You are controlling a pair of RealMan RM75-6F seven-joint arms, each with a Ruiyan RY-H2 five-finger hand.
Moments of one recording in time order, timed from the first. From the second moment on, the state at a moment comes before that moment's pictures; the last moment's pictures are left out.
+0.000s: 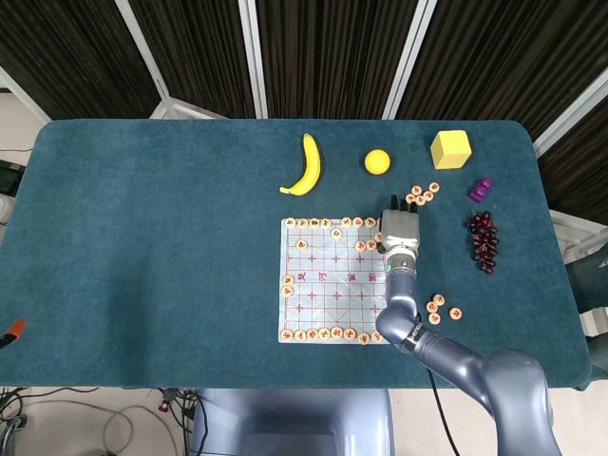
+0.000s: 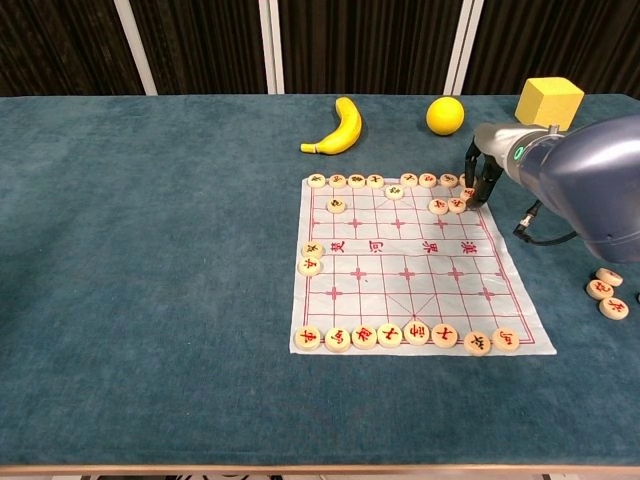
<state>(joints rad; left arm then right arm) 0.03 -1.19 -0.19 -1.80 1.31 1.70 0.23 1.00 -1.88 0.43 -0.86 -0.33 0.88 -0.85</state>
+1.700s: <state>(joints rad) 0.03 -1.20 -0.17 -1.81 1.34 1.72 0.25 0.43 -1.15 0.16 -1.91 -1.15 1.40 -0.42</state>
